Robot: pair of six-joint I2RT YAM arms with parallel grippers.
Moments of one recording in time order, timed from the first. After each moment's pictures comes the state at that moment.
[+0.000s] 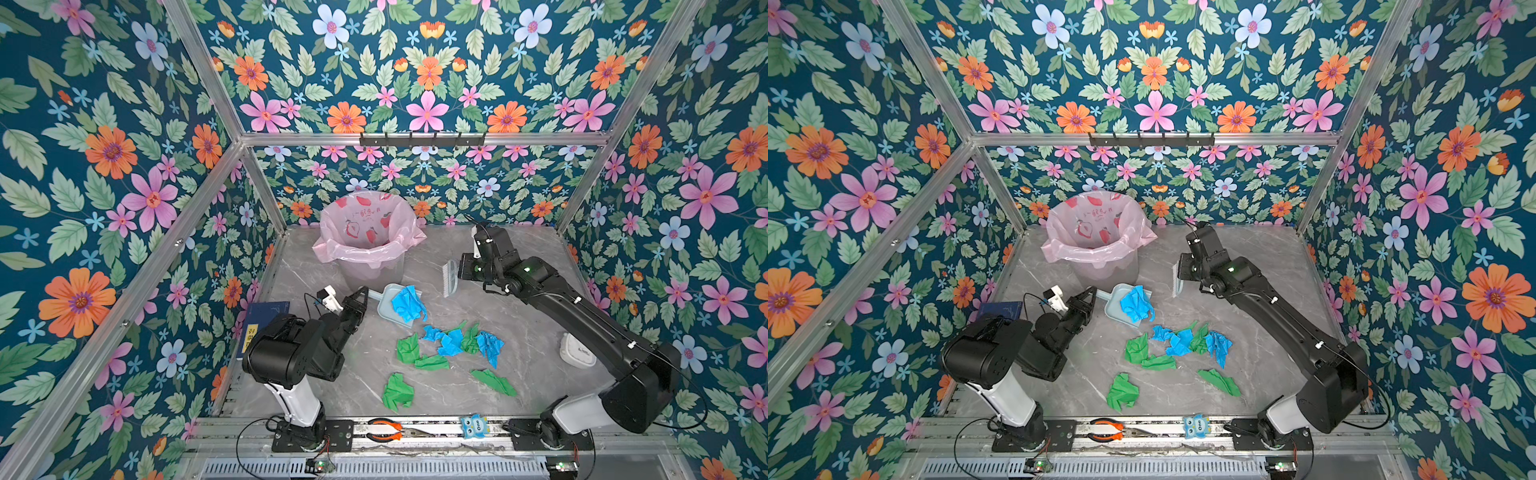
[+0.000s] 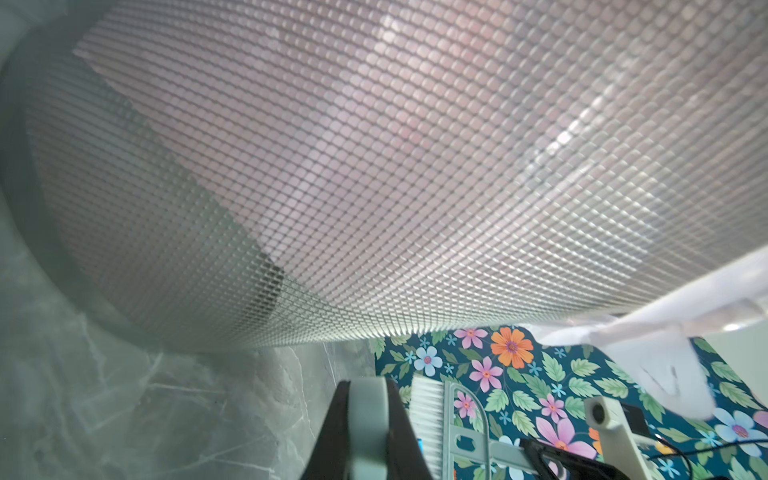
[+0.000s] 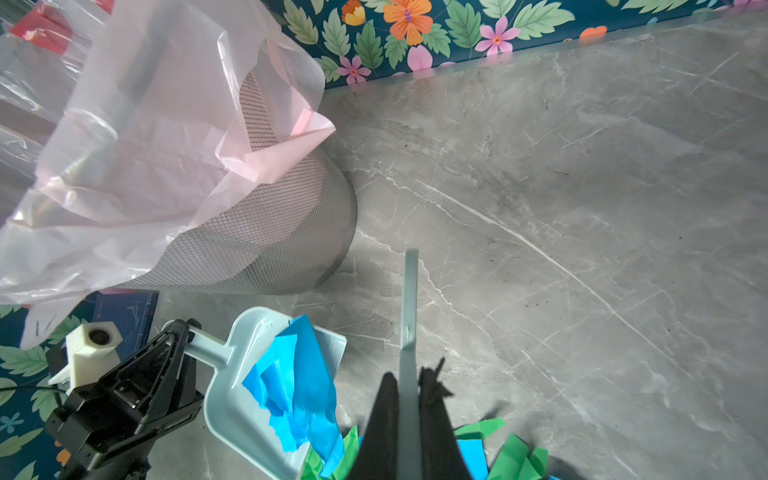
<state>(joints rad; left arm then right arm) -0.30 1.71 0.21 1.53 0.14 -1.36 0.55 1.45 1.40 -0.65 0.11 0.54</state>
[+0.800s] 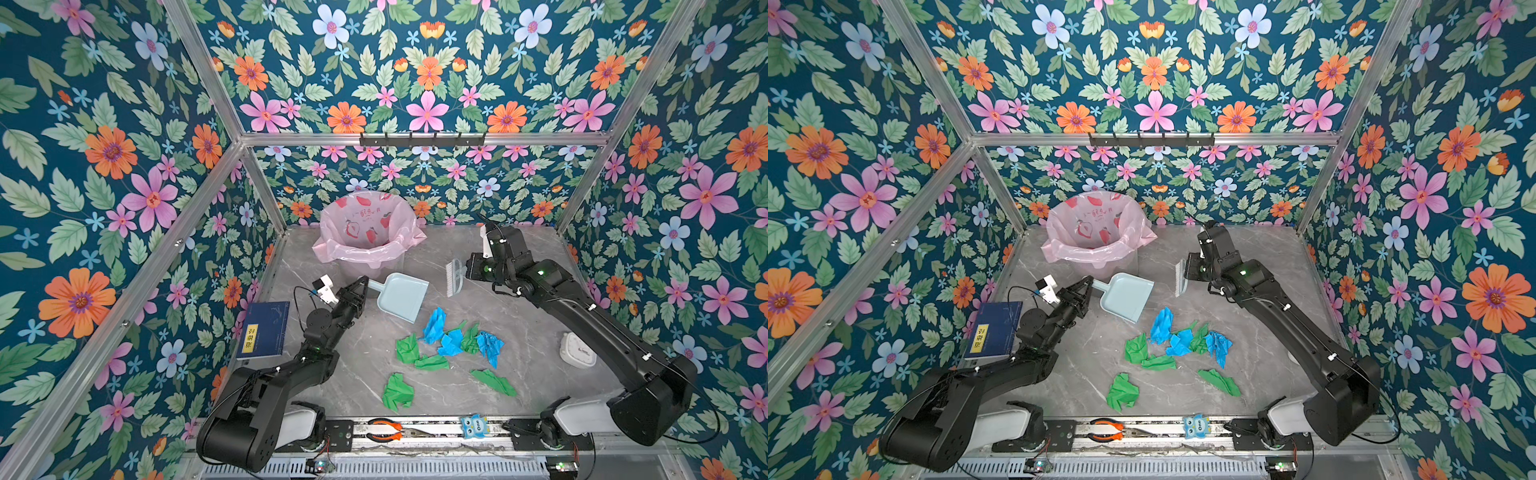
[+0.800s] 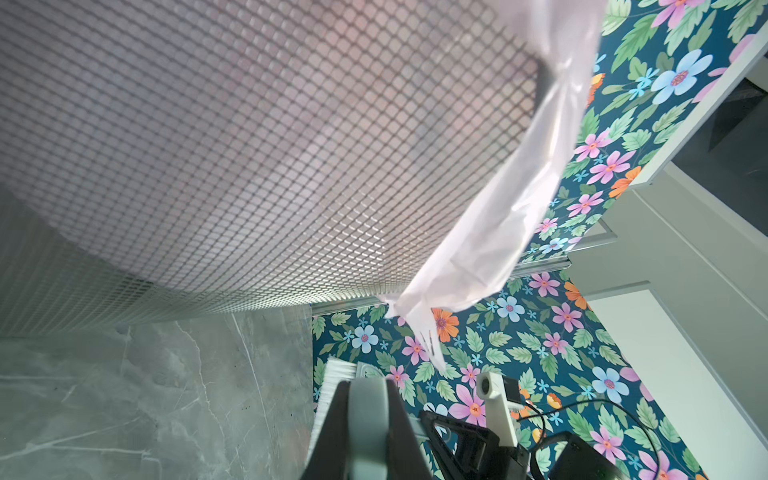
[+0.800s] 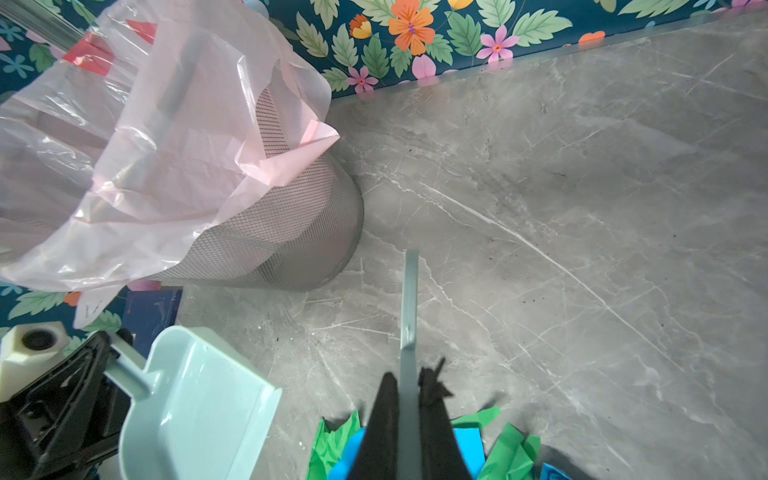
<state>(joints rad) -0.31 1.25 0.27 1.11 0.20 -1.44 0.52 1.38 1.36 -0.65 0.03 0.54</state>
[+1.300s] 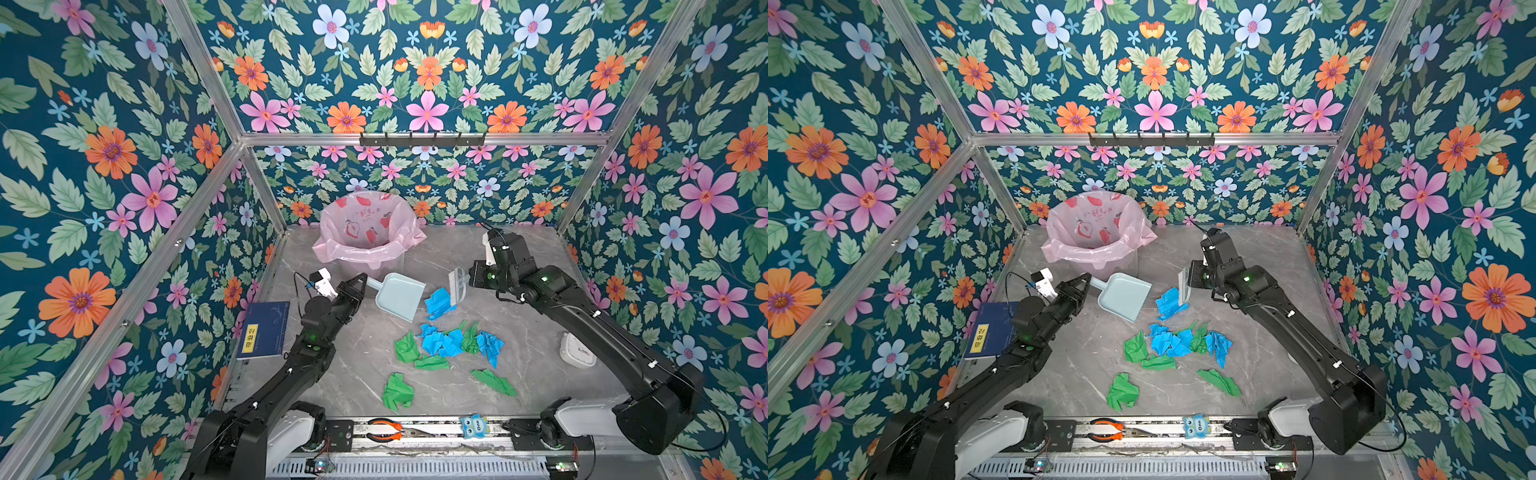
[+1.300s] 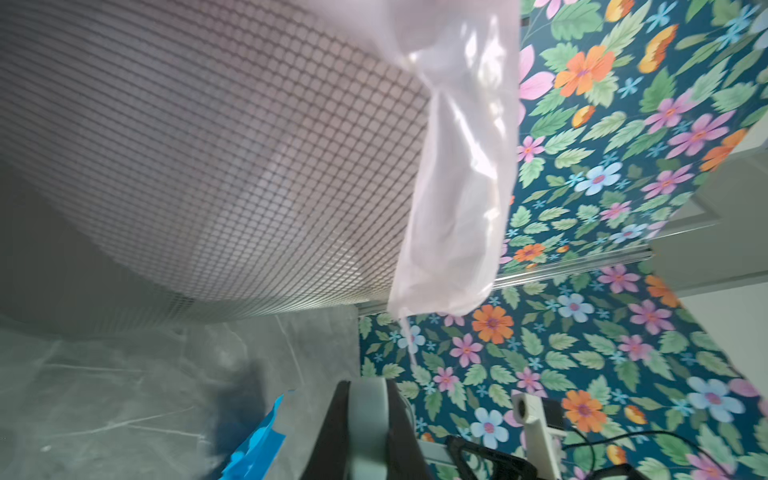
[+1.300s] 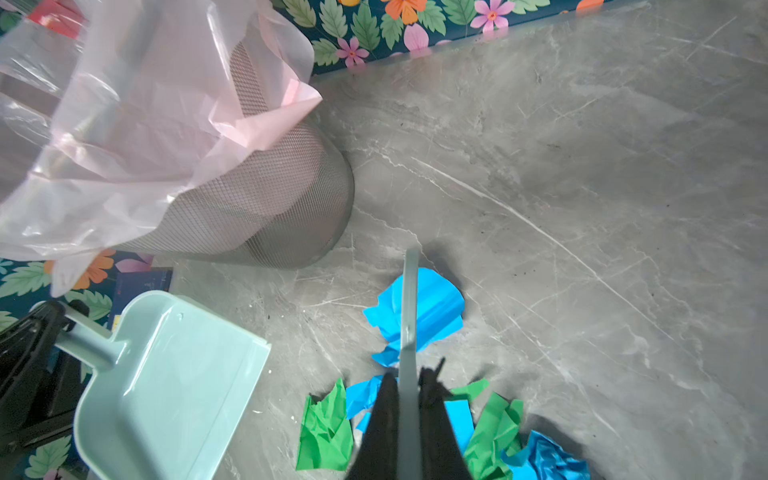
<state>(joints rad) -0.33 1.02 0.38 0.60 0.15 -1.25 0.51 1.35 1.30 -0.68 0.03 0.53</state>
